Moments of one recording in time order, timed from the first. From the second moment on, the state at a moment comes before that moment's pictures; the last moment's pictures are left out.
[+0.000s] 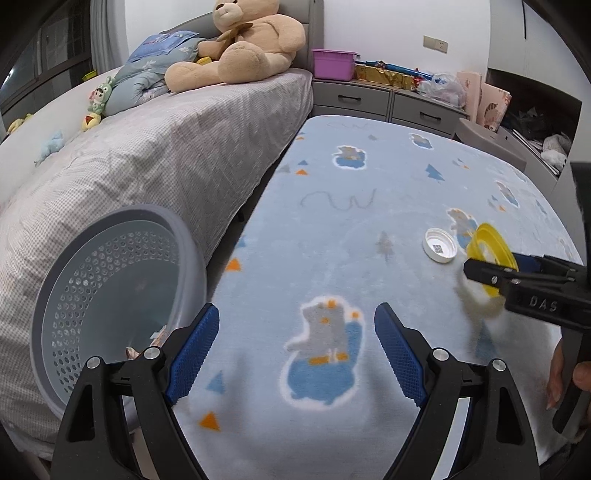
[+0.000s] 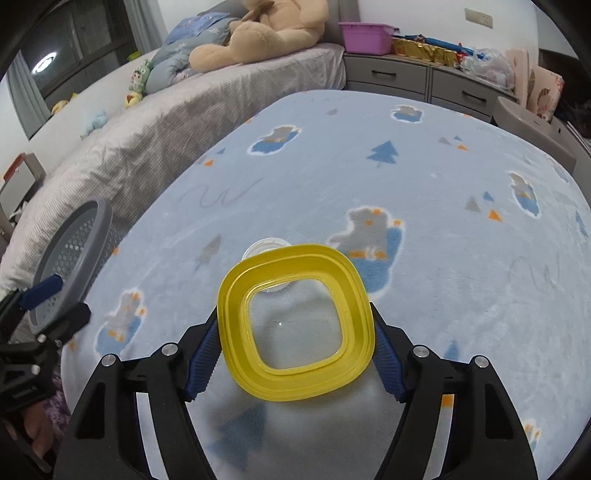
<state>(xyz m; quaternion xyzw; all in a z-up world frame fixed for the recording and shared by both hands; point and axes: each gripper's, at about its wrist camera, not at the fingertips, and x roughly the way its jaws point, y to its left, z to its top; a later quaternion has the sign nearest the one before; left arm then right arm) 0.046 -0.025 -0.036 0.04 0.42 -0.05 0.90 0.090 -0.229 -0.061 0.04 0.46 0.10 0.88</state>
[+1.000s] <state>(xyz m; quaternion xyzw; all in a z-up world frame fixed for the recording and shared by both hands) 0.133 -0.171 -0.076 0.10 0.46 -0.10 0.88 0.071 -0.347 -0.035 0.14 0.42 0.05 0.89</state>
